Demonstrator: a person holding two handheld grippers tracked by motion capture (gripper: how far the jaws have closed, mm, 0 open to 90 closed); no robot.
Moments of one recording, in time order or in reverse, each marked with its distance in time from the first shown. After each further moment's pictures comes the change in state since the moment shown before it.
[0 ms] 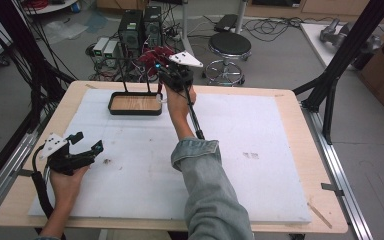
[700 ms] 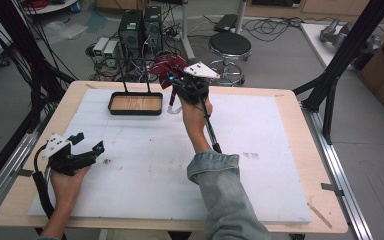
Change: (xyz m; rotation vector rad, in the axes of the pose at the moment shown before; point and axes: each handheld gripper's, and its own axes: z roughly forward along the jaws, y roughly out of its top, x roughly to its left) left arm -0.003 0.000 0.001 0.024 0.012 0.012; right arm -0.012 -0.010 -0.060 0.062 -0.005 -0.023
